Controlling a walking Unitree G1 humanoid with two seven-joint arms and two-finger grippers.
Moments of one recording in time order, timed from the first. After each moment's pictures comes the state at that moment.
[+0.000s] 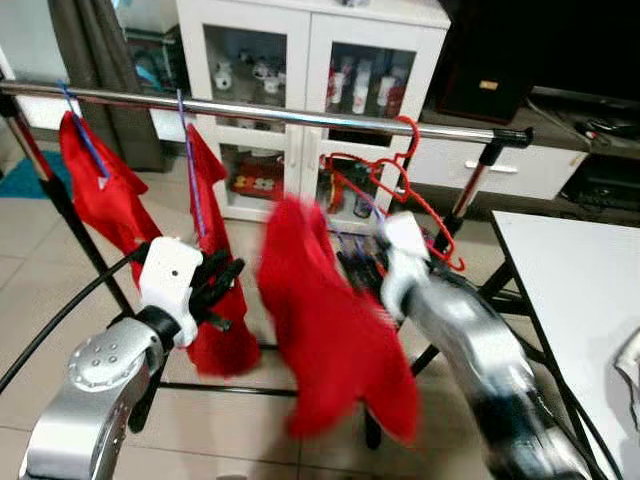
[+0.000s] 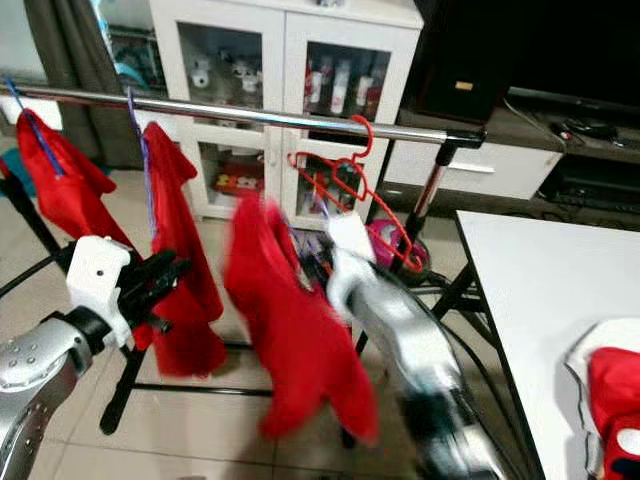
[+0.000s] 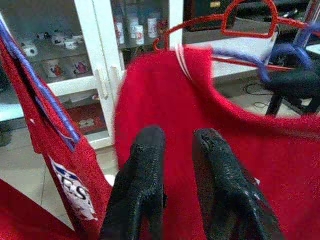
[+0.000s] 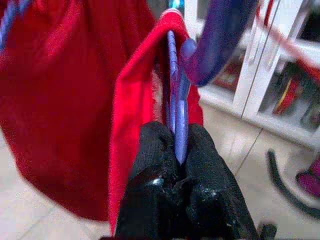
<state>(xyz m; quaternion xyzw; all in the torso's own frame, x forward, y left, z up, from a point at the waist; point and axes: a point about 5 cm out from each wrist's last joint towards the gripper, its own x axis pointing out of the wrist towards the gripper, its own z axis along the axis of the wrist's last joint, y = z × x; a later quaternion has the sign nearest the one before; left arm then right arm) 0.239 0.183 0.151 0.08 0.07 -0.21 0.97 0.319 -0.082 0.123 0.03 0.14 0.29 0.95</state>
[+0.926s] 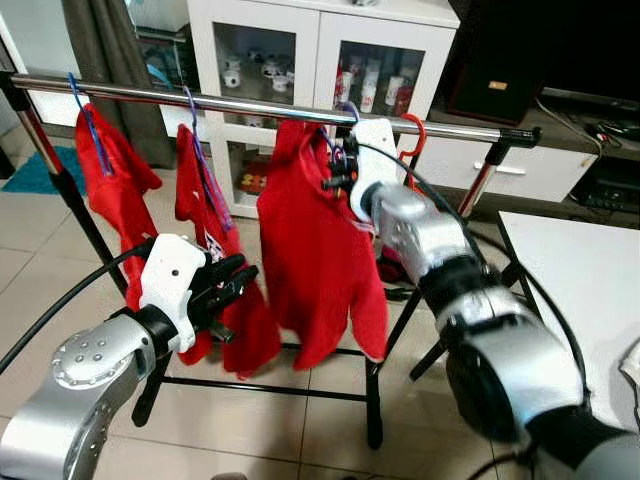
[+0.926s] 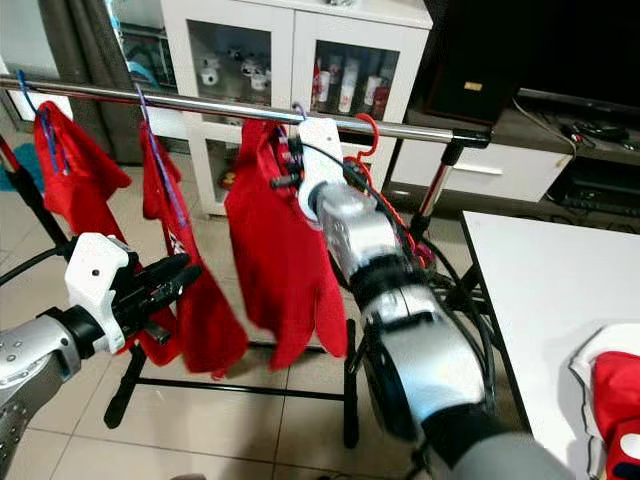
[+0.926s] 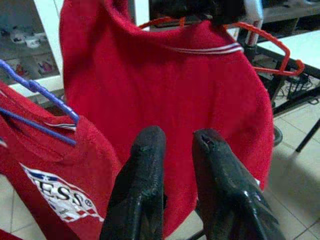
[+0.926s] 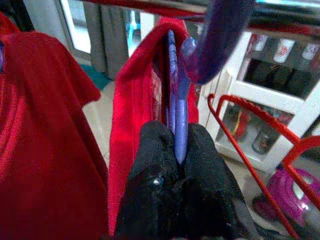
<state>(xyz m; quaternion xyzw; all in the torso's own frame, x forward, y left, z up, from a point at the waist) 0.228 0.179 0.166 0.08 0.09 -0.29 0.95 0.399 -0.046 0.187 0.00 0.12 0.20 0.97</state>
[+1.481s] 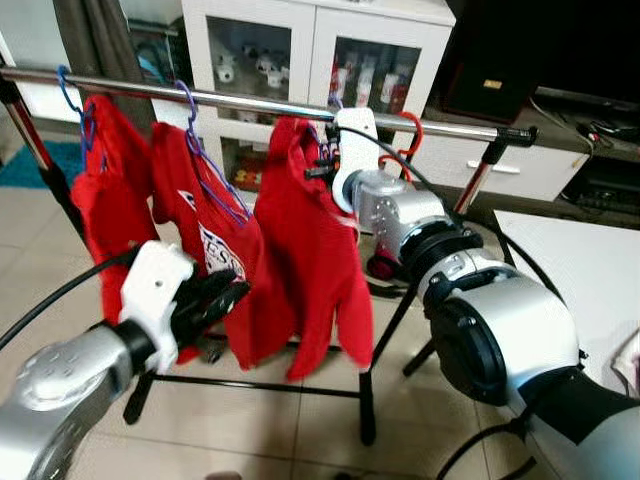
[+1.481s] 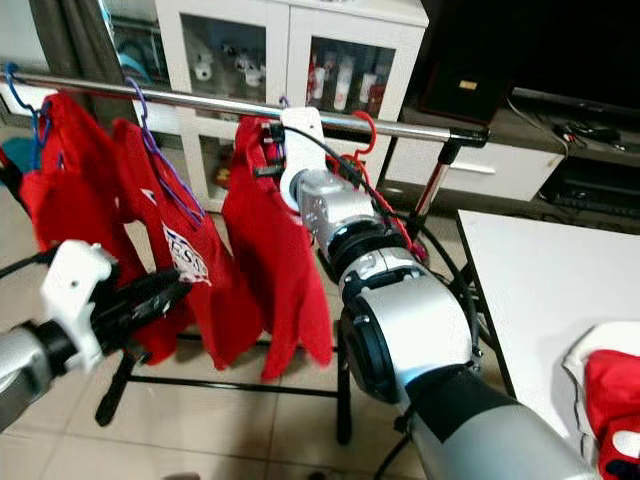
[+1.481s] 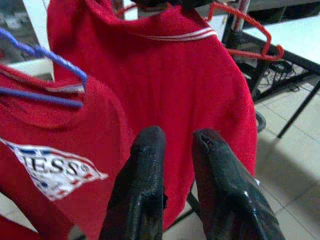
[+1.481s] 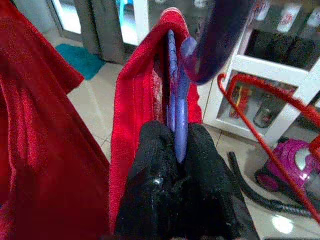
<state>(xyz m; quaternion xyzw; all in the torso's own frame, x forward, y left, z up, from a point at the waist) 0.204 0.188 0.174 0.08 0.13 -0.30 0.94 0.402 -0.027 0.192 0.03 0.17 0.19 0.97</state>
